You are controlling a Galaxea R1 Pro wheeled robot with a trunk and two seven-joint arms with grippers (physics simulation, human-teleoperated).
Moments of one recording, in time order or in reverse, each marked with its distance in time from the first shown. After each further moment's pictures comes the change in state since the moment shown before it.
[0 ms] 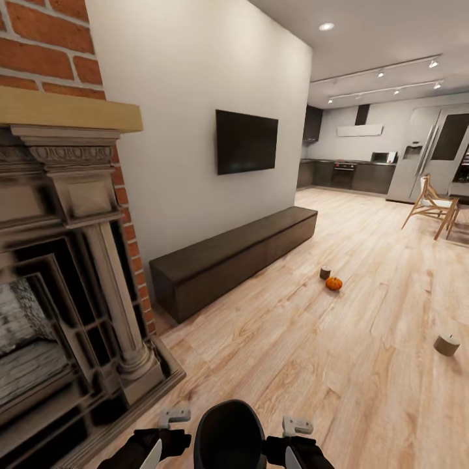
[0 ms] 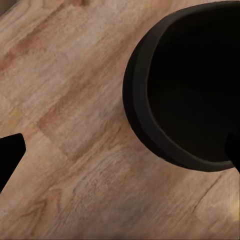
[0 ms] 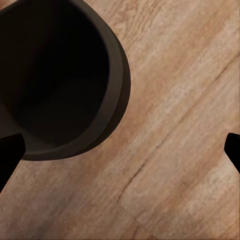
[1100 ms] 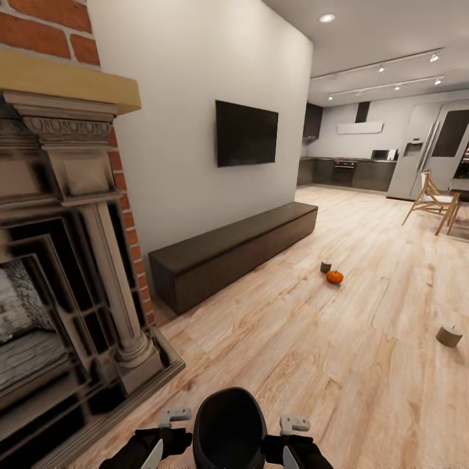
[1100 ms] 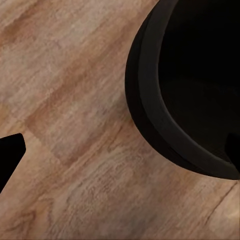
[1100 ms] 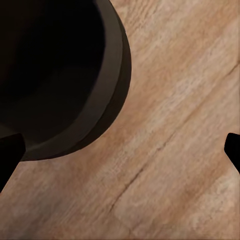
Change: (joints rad) left arm -0.002 -0.005 -0.002 0.005 0.001 -0.019 0.001; right arm -0.004 0.000 0.035 -0.003 0.004 0.005 -0.001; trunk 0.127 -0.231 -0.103
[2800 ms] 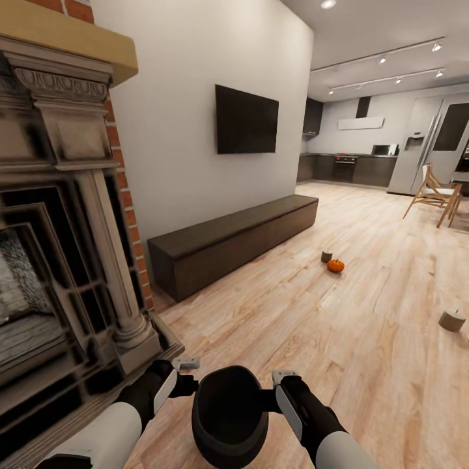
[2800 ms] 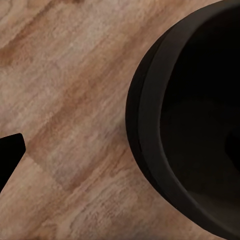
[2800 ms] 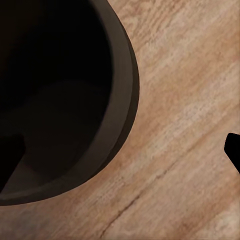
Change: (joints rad) left arm -0.241 -0.028 0.000 -0.012 0.004 0.299 0.070; right arm -0.209 0.000 0.036 0.004 -0.008 0.233 0.001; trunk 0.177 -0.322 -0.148
